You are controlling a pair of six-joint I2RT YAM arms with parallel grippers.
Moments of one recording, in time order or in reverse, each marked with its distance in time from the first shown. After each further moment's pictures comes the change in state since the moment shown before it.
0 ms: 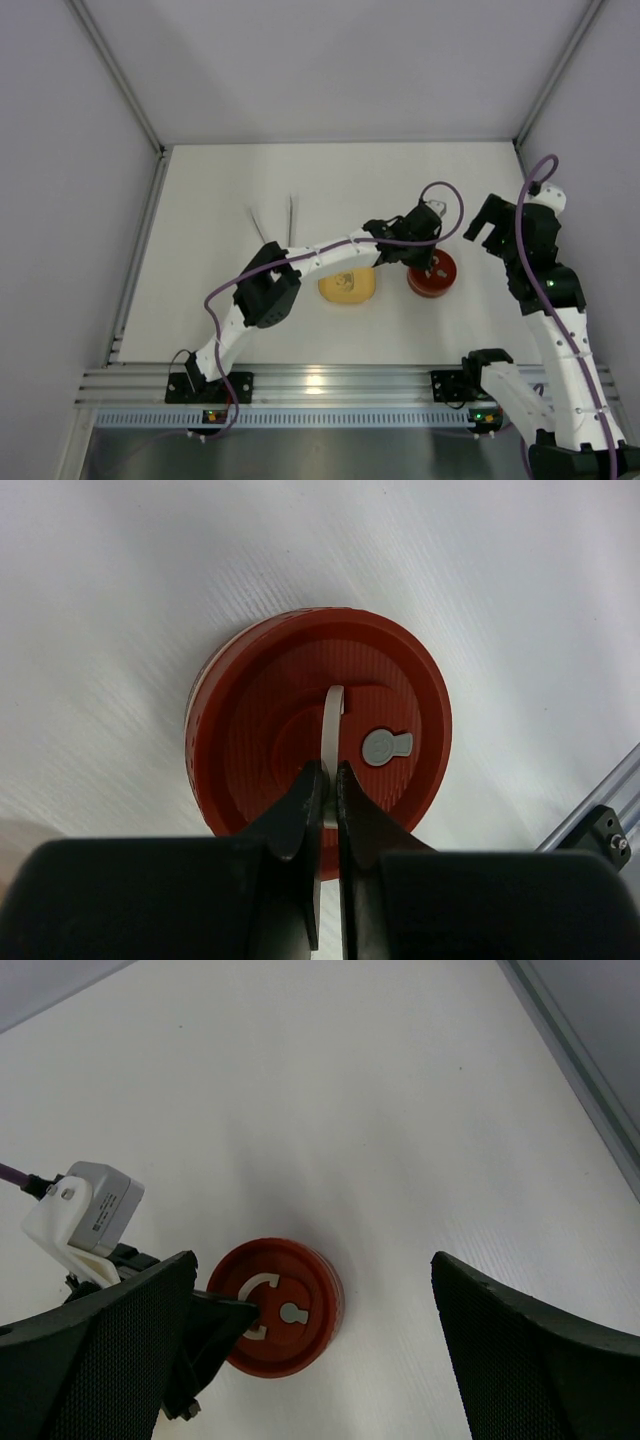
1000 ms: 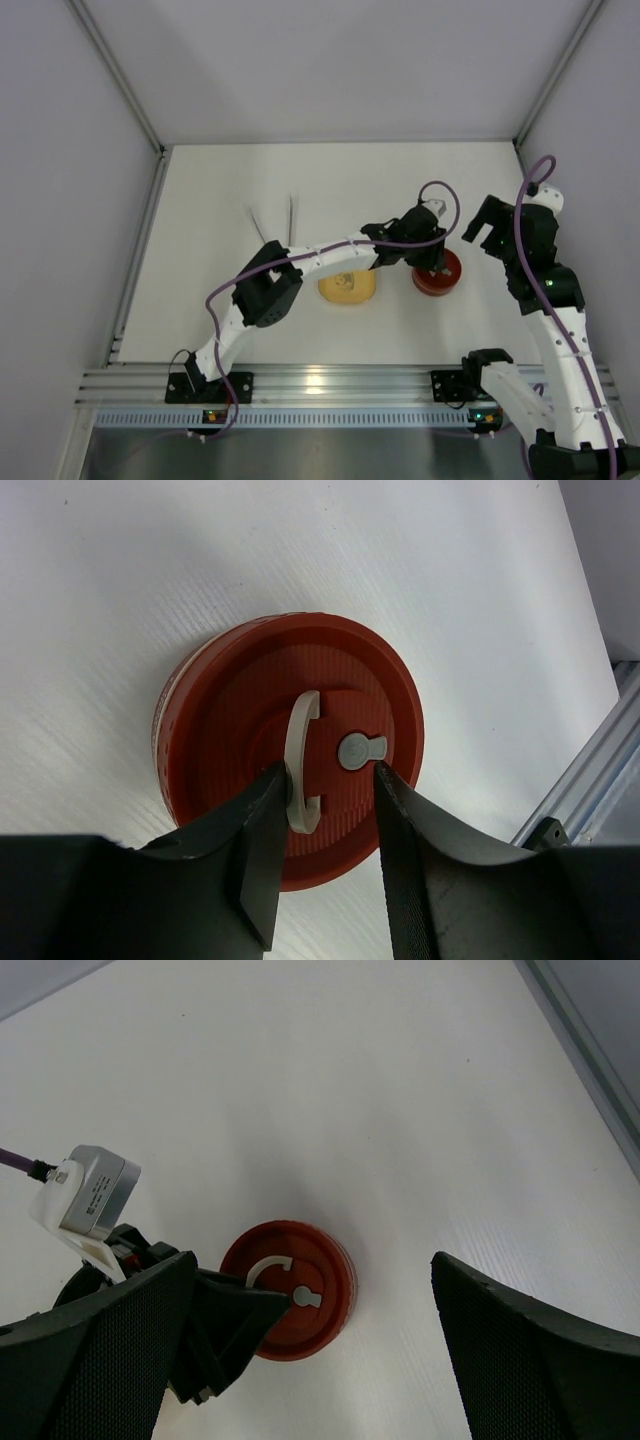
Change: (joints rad) left arm 0.014 -0.003 -0.079 0.174 0.071 -0.066; right arm 0.000 0.002 -0.012 -0.002 -0.019 0.000
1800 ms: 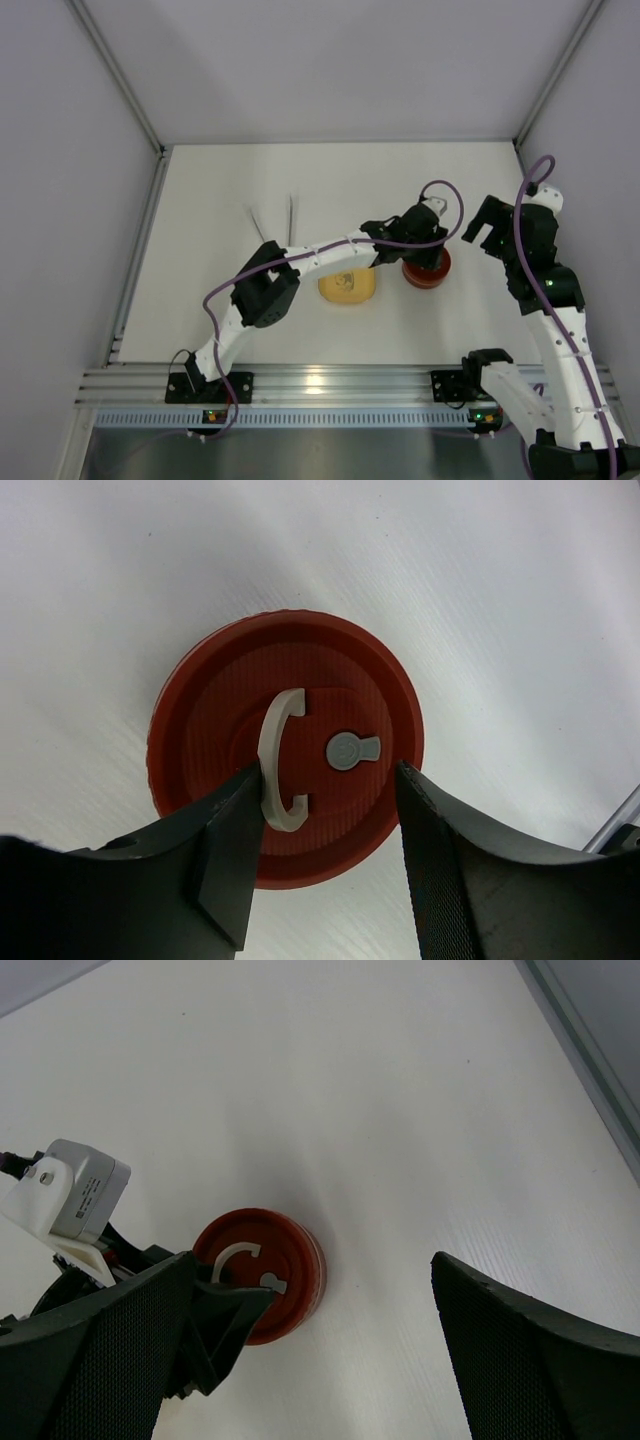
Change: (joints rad) left arm -0.004 -0.011 0.031 -0.071 -0.095 0.130; right arm 0.000 0.000 0.000 0.000 -0.003 -0.007
